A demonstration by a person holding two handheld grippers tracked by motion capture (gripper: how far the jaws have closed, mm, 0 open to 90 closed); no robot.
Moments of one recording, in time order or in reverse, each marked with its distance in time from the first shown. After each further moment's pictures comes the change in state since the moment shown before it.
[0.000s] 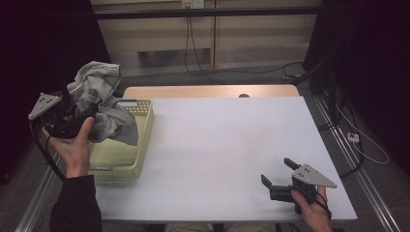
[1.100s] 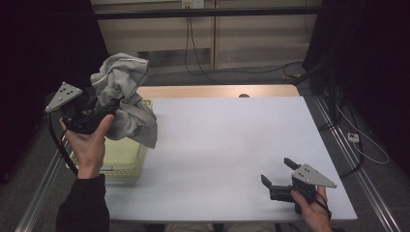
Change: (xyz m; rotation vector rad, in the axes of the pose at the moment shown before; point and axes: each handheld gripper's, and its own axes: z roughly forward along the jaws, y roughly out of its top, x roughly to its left) left arm -0.061 0.024 0.009 0.014 -0.153 0.057; right arm 0.000 0.000 0.000 0.000 0.000 0.000
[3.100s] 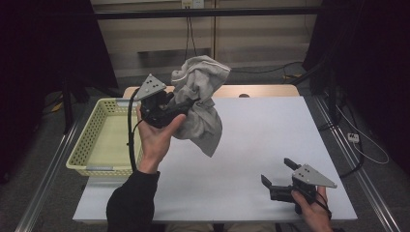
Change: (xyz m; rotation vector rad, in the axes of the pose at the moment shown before) left arm -0.122 0.000 0.090 0.067 -0.281 0.066; right arm 0.000 0.000 0.000 -0.001 0.003 0.000
